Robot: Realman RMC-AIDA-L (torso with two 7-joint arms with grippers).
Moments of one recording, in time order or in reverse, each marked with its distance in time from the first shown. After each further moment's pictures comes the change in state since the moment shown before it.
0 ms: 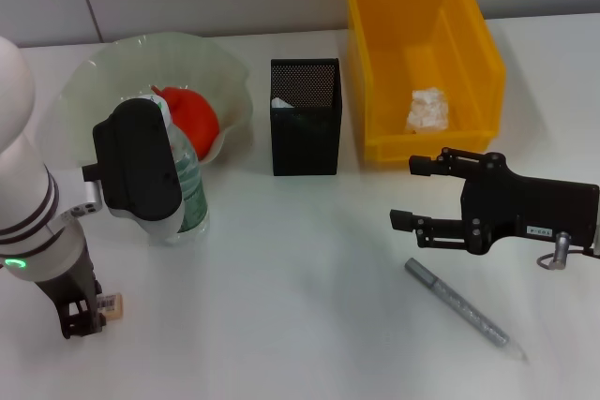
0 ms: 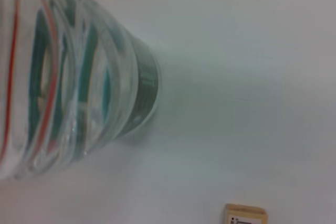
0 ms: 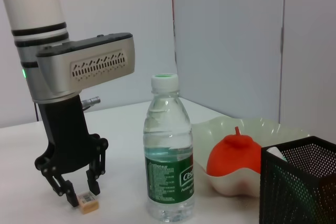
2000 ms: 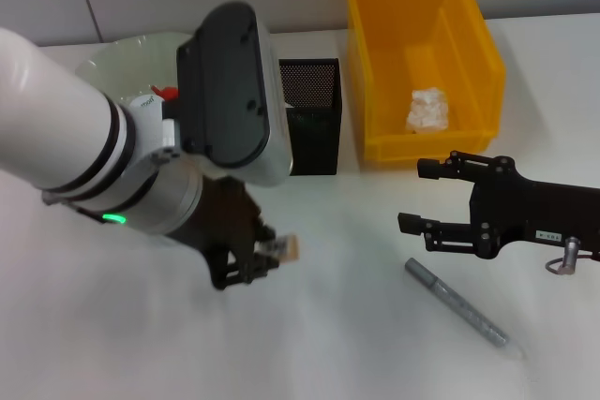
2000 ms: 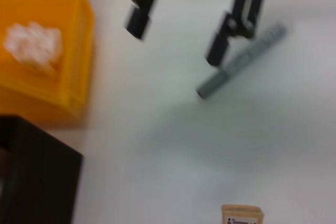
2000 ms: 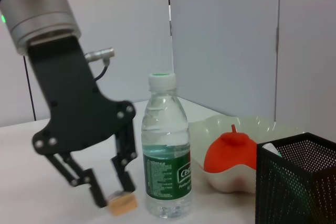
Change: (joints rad) left arm 0.001 -0.001 -0.010 0.267 -0.366 -0.084 0.069; right arm -0.020 -0.002 0.008 -0.012 0.000 -0.011 -0.001
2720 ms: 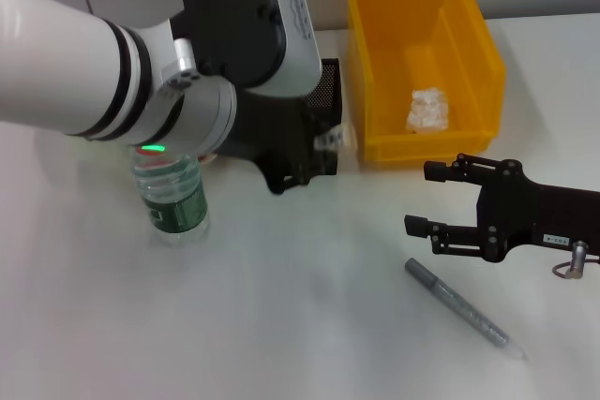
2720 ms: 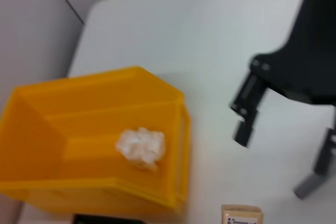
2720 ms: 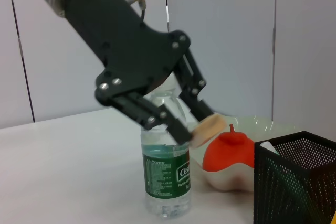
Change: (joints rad) left arm 0.020 0.000 -0.011 0.070 -0.034 -0.248 0.000; right arm -0.013 -0.001 0.011 -0.003 0.000 -0.012 -0.001
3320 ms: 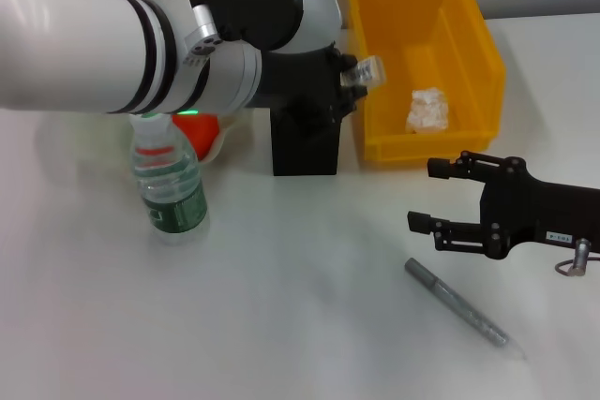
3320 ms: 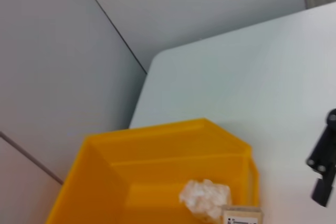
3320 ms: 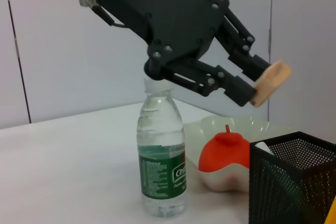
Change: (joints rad) left arm 0.007 -0.002 0.045 -0.054 -0.005 -0.260 -0.003; right arm -0.001 0.000 0.012 -0.001 0.000 0.000 0.000
